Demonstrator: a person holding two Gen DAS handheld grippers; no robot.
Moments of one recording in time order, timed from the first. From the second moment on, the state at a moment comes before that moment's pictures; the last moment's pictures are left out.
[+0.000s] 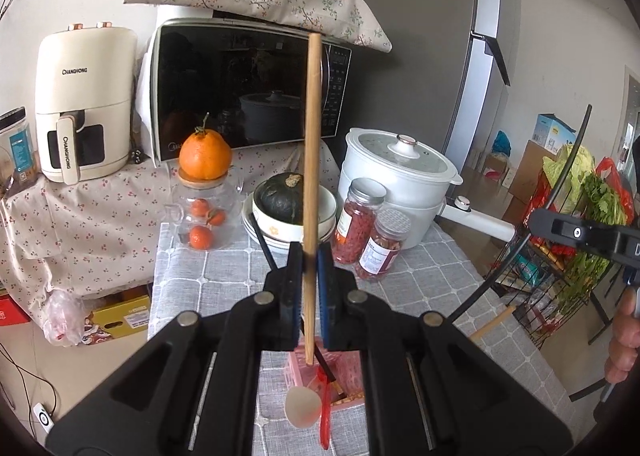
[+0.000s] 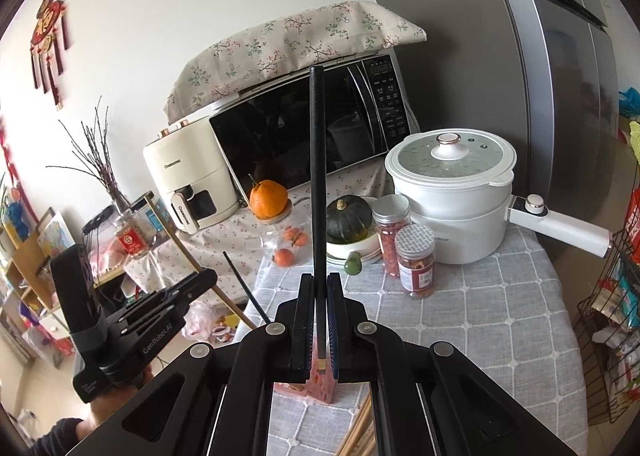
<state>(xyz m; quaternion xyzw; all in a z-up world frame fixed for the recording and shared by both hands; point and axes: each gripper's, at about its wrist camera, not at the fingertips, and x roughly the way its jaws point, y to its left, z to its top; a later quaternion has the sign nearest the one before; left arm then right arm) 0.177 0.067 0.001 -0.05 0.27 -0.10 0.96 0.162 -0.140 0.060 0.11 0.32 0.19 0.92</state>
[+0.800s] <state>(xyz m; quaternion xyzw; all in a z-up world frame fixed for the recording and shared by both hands) 0.138 0.090 -0.006 -0.06 0.32 -0.08 0.94 0.210 -0.092 0.020 0.11 0.38 0.23 0.89</state>
